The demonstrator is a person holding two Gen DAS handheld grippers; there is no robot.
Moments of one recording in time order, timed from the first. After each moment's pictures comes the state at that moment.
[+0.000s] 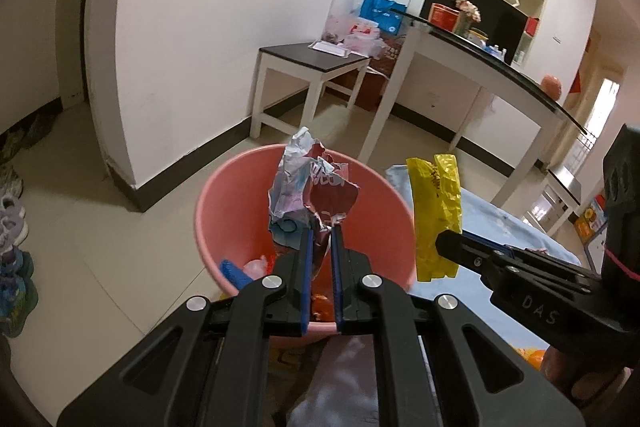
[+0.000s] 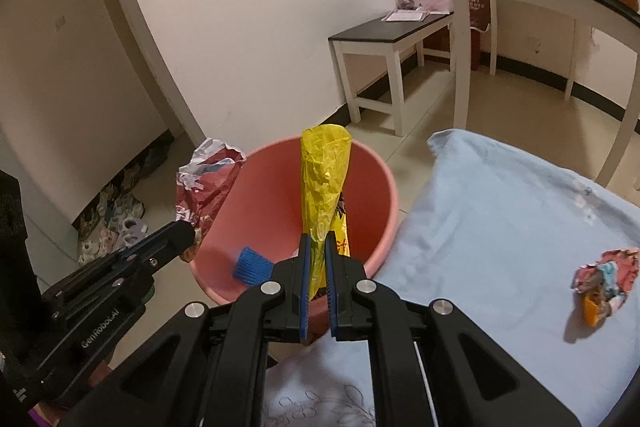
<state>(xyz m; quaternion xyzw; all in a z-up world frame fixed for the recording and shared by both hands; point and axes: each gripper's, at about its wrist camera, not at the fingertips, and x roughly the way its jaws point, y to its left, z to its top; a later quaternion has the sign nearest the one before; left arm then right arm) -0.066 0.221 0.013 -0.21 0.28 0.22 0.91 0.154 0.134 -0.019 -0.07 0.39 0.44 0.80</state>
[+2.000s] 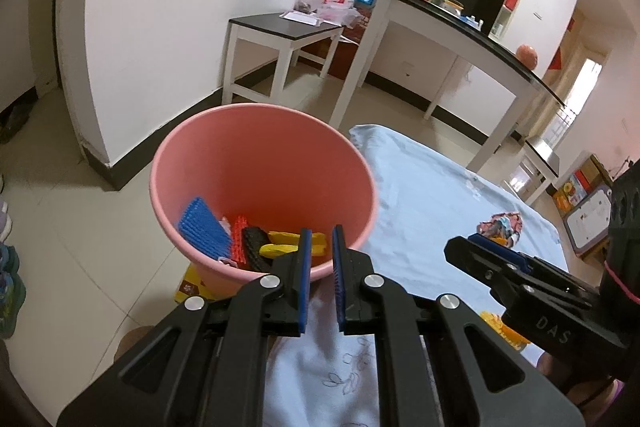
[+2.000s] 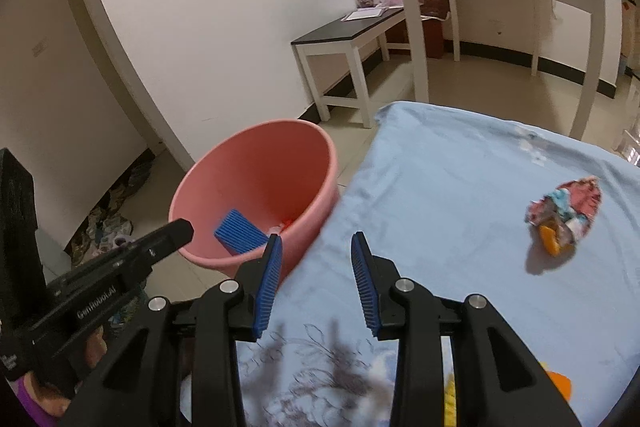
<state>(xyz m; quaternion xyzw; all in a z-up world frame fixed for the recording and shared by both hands) -0.055 0.187 0.012 -0.21 0.33 0.16 0.91 0.139 0.055 -0.018 -0.04 0.39 0.39 0.83</state>
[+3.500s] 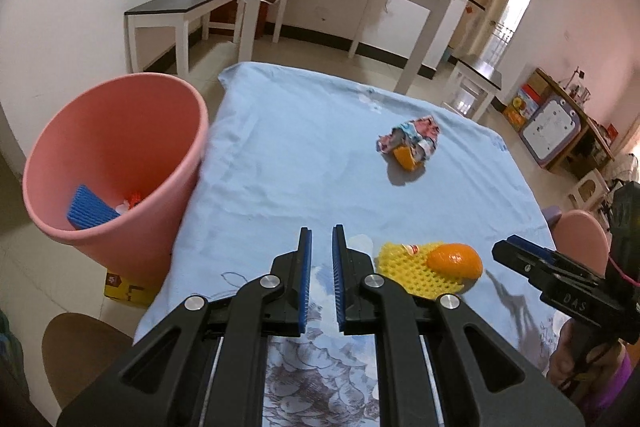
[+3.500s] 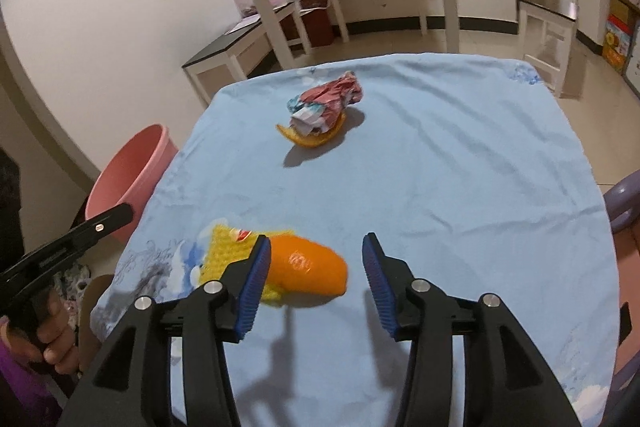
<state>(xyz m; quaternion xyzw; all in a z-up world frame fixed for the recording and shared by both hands) -0.011 0.079 -0.015 -0.14 0.40 0.02 0.91 0.137 -0.155 -0.050 0.03 0.43 0.25 0.87</state>
